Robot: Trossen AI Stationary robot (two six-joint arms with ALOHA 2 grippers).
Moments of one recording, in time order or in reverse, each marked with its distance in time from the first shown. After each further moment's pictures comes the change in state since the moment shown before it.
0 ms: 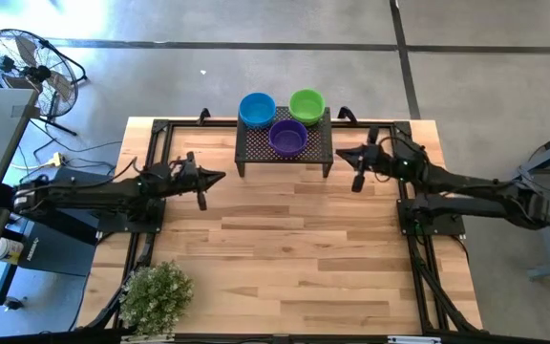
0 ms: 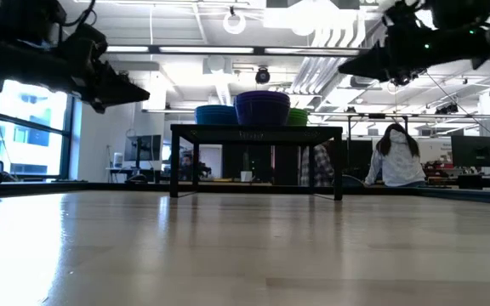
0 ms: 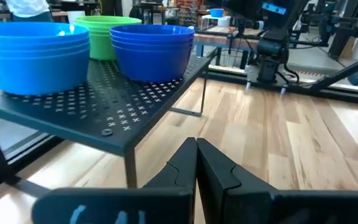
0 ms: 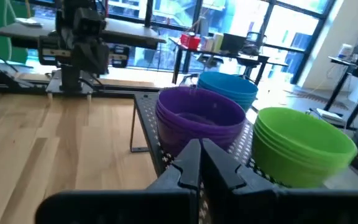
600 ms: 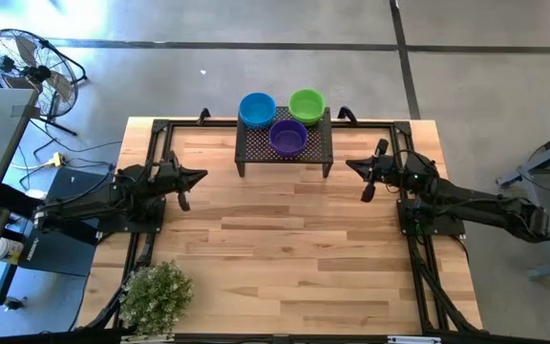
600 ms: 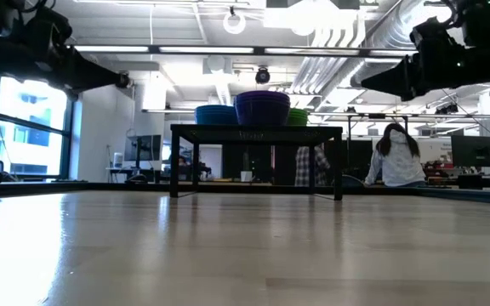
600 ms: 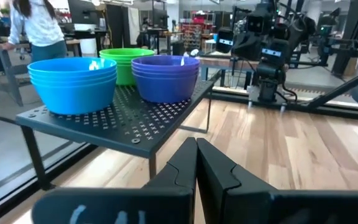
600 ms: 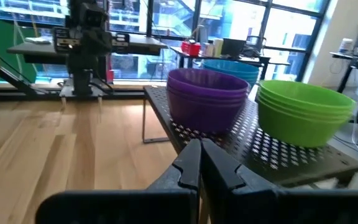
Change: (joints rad) left arm 0.000 -0.594 0.000 -0.505 -0.039 0.038; right arm -0.011 -0.263 -0.224 0.011 -0.020 0.087
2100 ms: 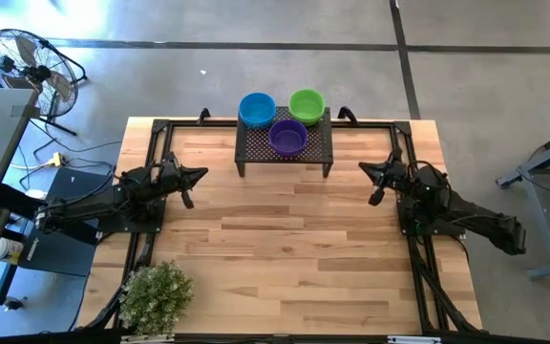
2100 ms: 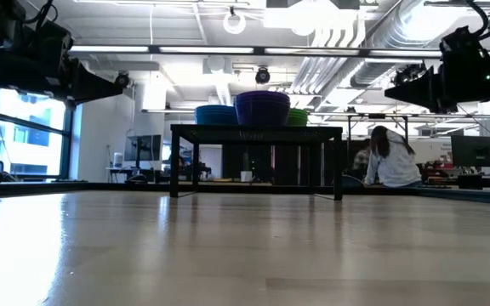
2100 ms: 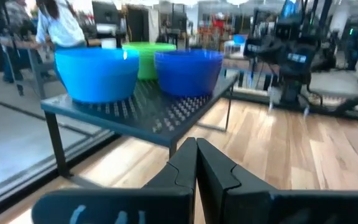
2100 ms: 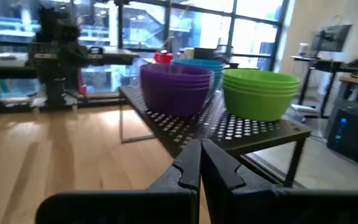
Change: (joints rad) left arm 0.000 -0.028 -0.074 0.029 -0.083 -0.016; right arm 0.030 -0.504 -0.131 -0.322 0.154 0.042
